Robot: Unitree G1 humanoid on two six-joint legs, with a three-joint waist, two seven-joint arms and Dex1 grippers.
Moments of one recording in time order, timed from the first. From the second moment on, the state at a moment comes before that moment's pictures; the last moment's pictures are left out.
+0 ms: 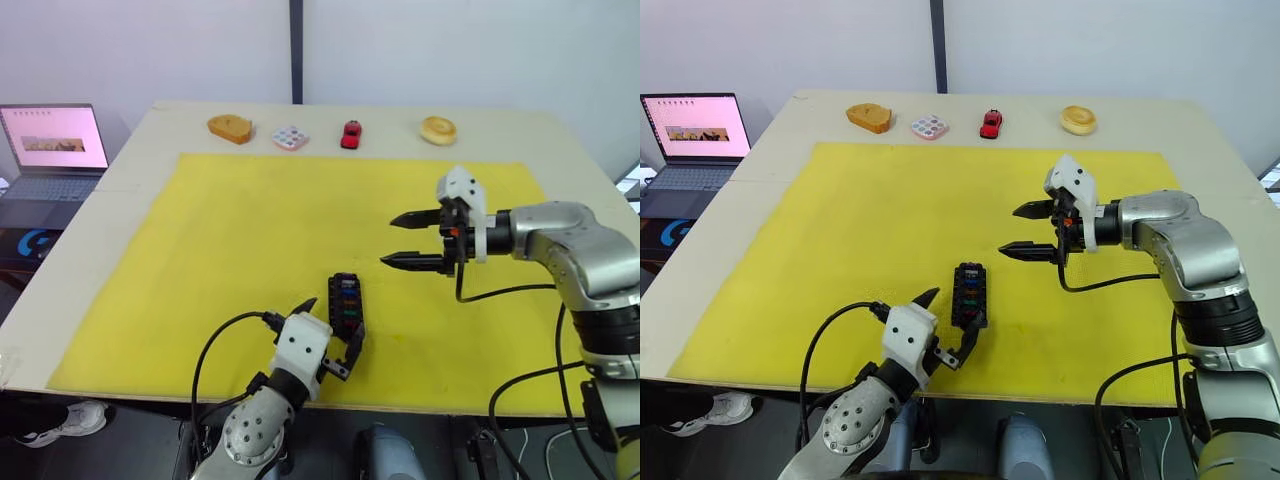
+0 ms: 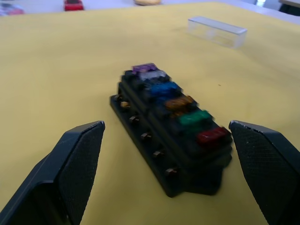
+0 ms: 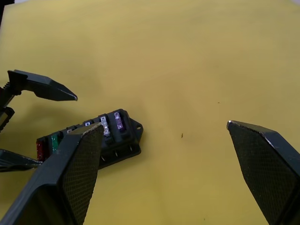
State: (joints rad) left arm 0.28 0.17 -0.59 -0.69 0.03 0.44 -0.05; right arm -0.65 -0.83 0.07 -0.12 0.47 0.78 1.16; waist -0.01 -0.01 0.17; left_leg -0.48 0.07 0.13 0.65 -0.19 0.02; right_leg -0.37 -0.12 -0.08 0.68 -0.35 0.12
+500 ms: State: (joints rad) left arm 0.29 0.18 -0.60 -0.69 0.01 0.44 -0.05; right arm -0.62 -0.85 0.06 -0.20 0.53 0.84 1.14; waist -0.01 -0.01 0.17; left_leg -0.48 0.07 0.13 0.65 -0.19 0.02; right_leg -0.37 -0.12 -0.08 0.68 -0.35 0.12
